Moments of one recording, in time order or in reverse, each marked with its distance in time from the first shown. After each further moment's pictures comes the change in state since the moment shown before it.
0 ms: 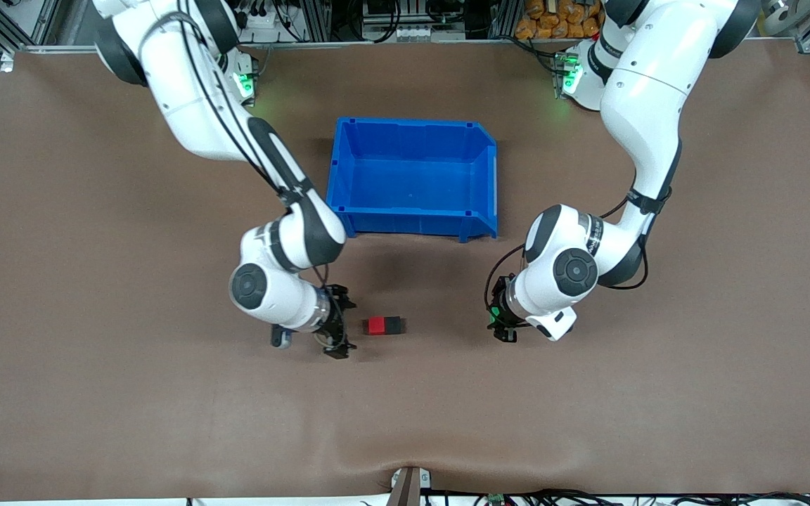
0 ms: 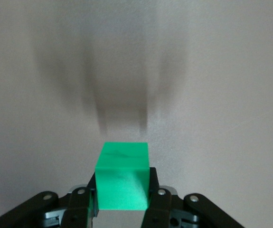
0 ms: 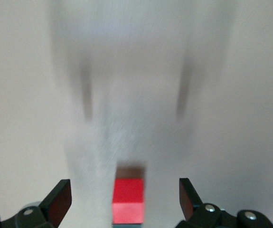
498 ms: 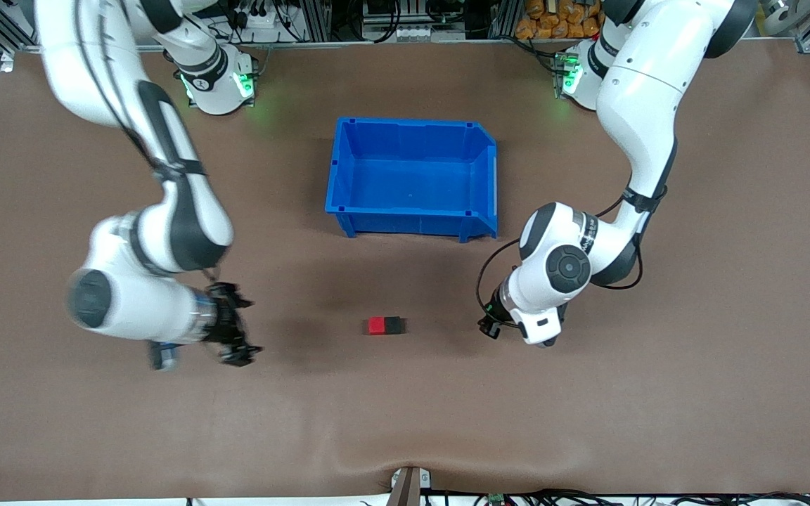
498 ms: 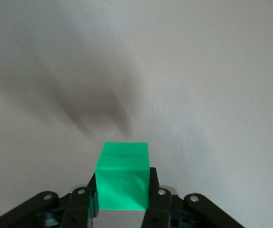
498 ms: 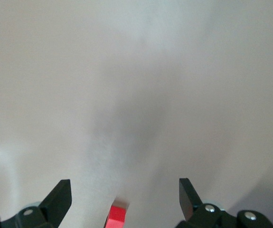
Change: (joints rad) left arm -0.036 0.000 -0.005 0.009 0.009 -0.003 0.501; right arm -0.217 -0.205 -0.015 0.055 -0.154 -0.258 -0.439
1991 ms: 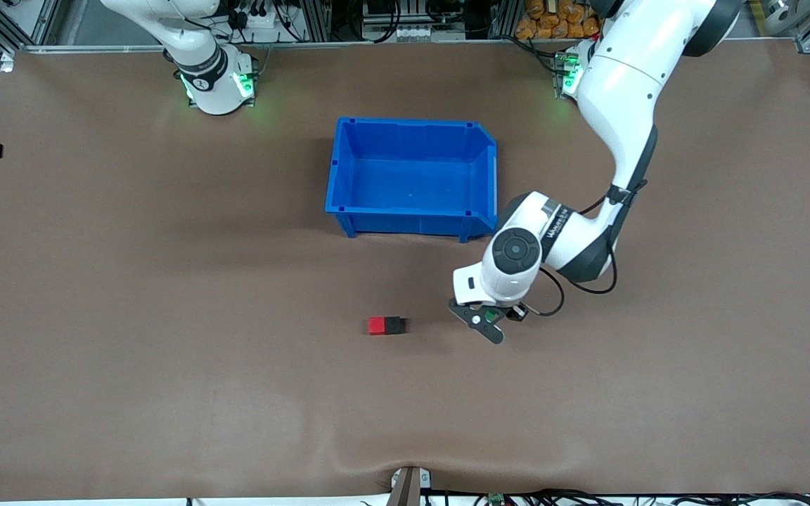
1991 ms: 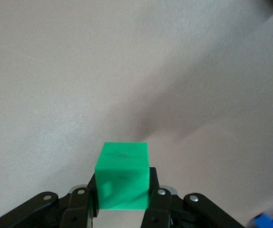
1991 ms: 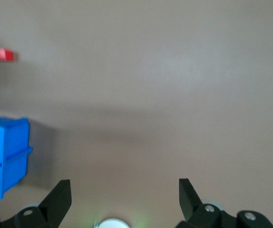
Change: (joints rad) left arm -0.049 0.003 0.018 0.040 0.272 -0.122 1.531; right arm -0.321 -0.599 -0.044 -0.068 -0.145 -0.553 -1.546
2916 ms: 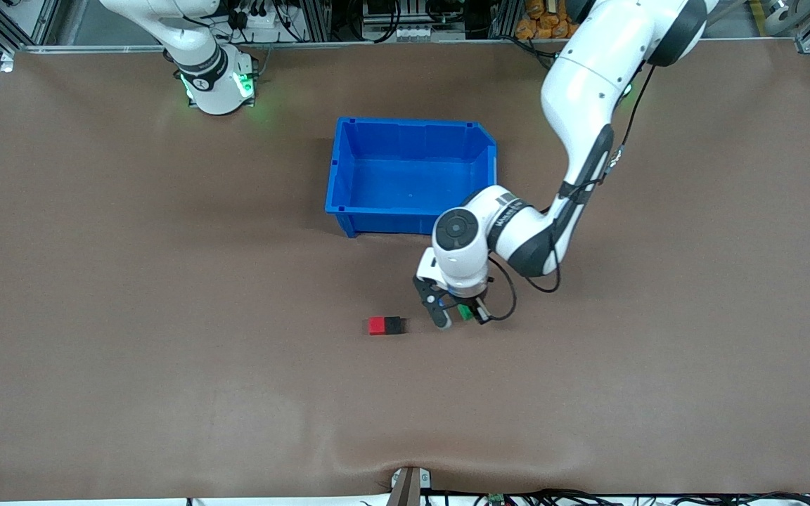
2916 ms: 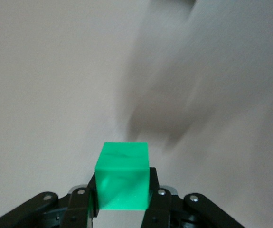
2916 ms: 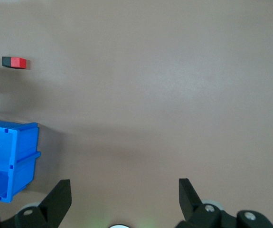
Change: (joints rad) left arm -0.161 0.103 0.029 0.105 0.189 0.047 0.145; right arm 0.031 -0.156 0.022 -0.158 -0.006 0.038 0.061
